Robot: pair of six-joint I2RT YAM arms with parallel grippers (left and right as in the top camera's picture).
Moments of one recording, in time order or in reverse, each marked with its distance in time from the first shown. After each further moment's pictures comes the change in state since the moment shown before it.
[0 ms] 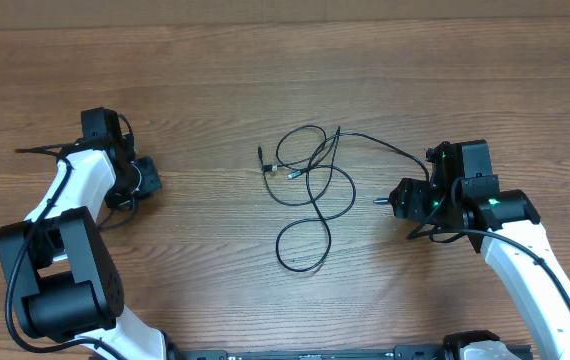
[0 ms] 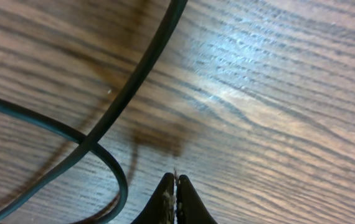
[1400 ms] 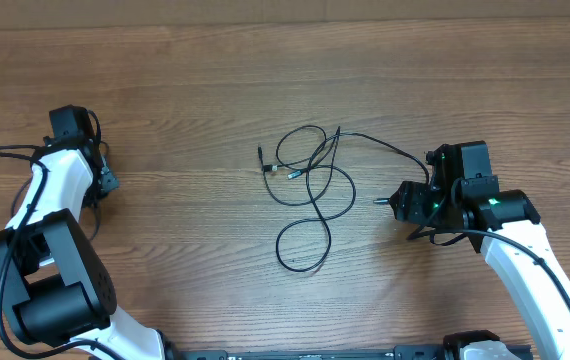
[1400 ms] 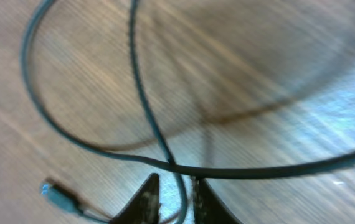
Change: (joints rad) left arm 0.098 0.000 0.056 0.005 -0.432 -0.092; right arm 0.000 0.000 0.000 -0.026 0.000 0.000
